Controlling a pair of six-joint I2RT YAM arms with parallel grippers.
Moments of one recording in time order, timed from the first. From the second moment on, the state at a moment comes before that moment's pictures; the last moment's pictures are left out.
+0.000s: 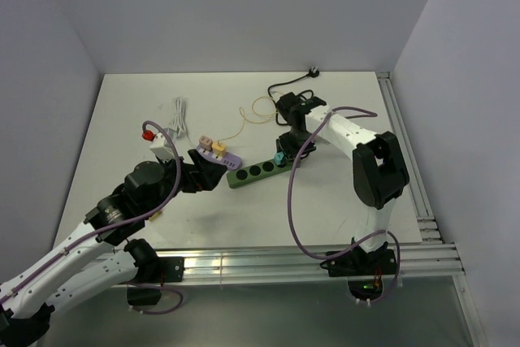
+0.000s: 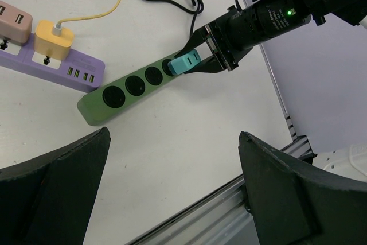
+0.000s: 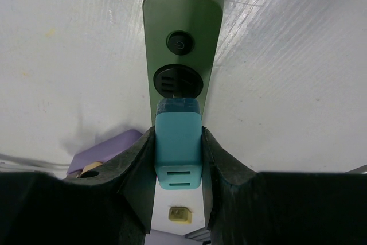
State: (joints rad) left arm -0.83 0.64 0.72 -0.36 -0.21 -0.74; right arm 0.50 1.85 1.45 -1.05 0.03 1.69
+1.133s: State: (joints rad) left arm -0.83 0.64 0.72 -0.36 -0.21 -0.74; right arm 0.48 1.92 1.52 -1.09 0.03 1.70
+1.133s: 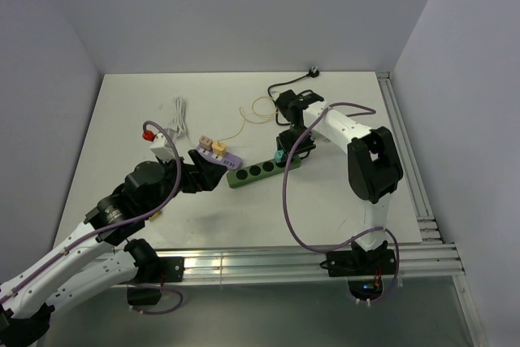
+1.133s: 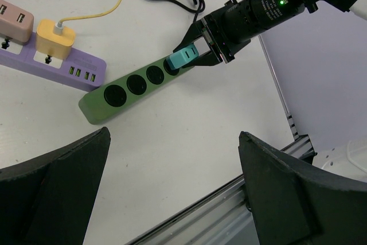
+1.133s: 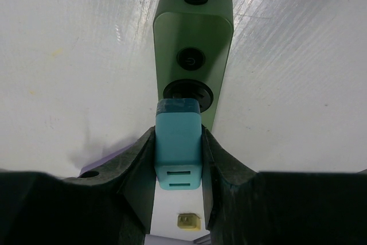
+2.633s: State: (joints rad) left arm -0.83 0.64 0.72 -0.38 -0.21 -0.74; right arm 0.55 1.97 1.53 -1.11 0.21 1.72
